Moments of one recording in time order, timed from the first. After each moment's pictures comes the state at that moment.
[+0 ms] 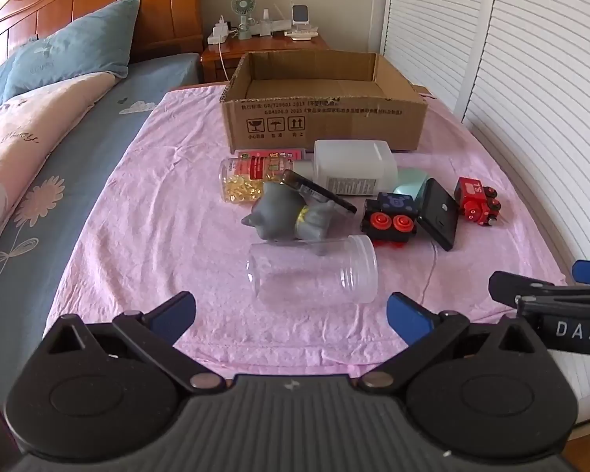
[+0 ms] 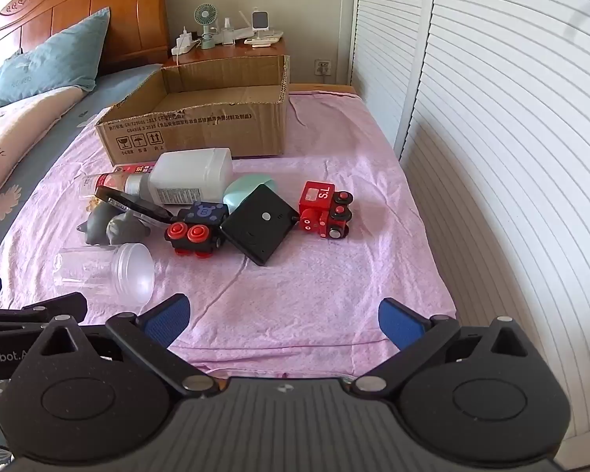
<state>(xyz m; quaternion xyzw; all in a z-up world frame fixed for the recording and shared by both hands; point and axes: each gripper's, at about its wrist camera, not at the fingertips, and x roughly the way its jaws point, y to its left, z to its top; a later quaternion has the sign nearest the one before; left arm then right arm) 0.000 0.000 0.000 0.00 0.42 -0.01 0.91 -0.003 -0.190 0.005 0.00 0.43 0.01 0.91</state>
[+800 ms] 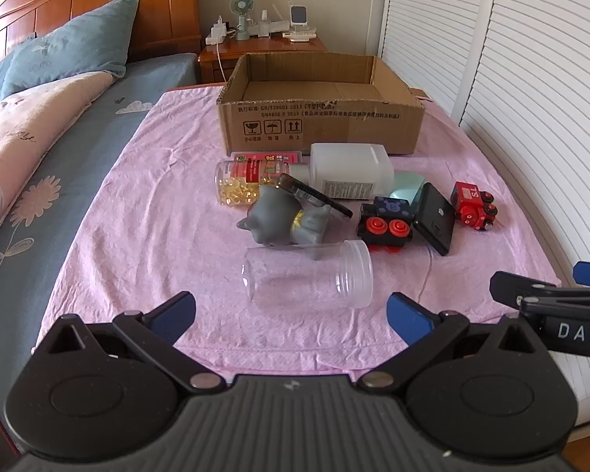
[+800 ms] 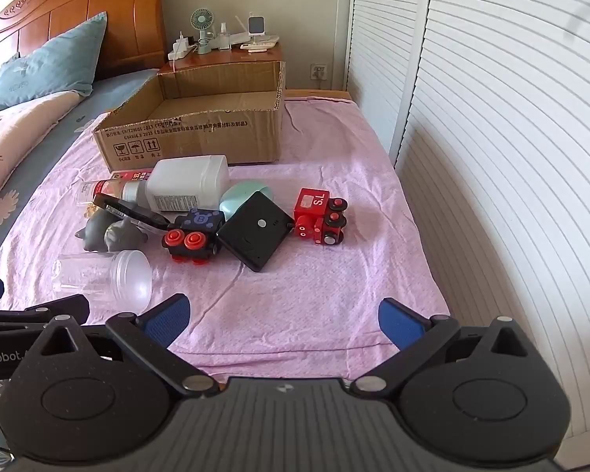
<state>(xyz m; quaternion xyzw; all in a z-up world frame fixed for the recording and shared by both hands) 0.003 0.000 0.000 0.00 0.42 -0.02 0.91 -0.004 -0.191 0.010 0.00 0.42 0.00 0.91</state>
